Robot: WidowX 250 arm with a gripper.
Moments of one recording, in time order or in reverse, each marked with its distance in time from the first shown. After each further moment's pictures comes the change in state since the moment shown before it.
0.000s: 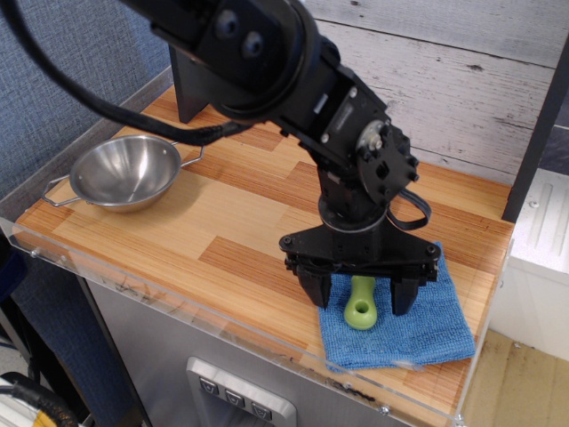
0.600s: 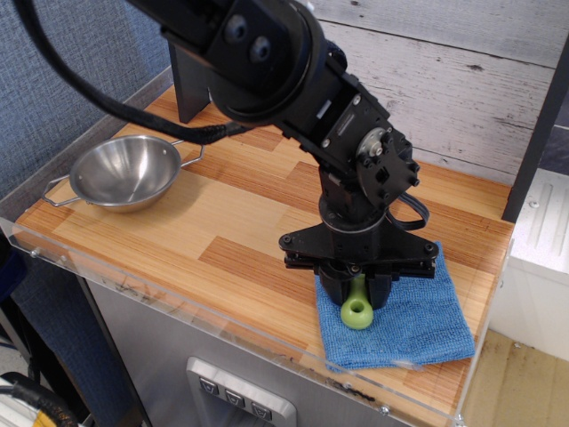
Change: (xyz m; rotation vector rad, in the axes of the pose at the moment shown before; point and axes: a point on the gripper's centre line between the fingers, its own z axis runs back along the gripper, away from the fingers) arm 0.005 0.001 -0.001 0.011 -0.026 0.012
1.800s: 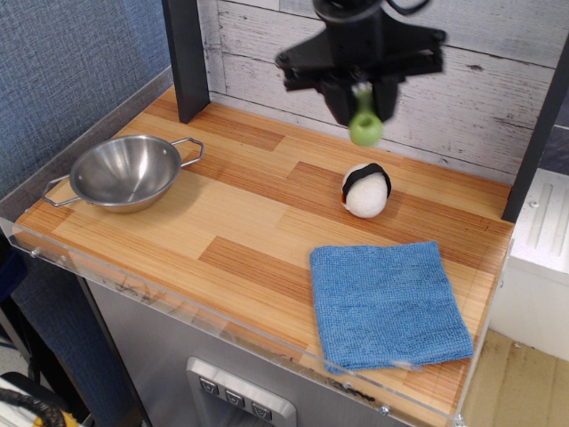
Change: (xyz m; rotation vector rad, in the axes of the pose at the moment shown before) arm 0.113 0.014 0.084 -0.034 -0.206 0.133
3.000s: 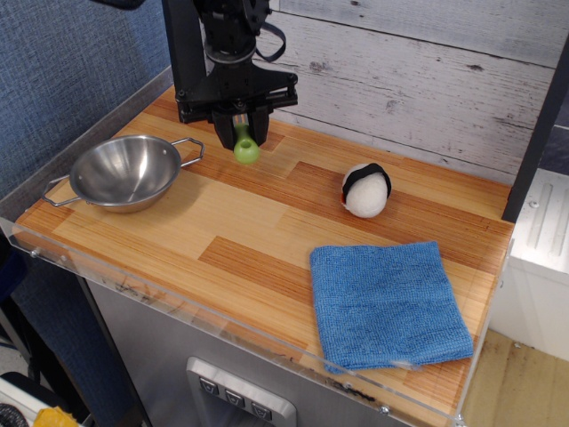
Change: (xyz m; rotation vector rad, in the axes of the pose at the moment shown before) arm 0.032 0.112 -0.089 0.224 0.093 0.182
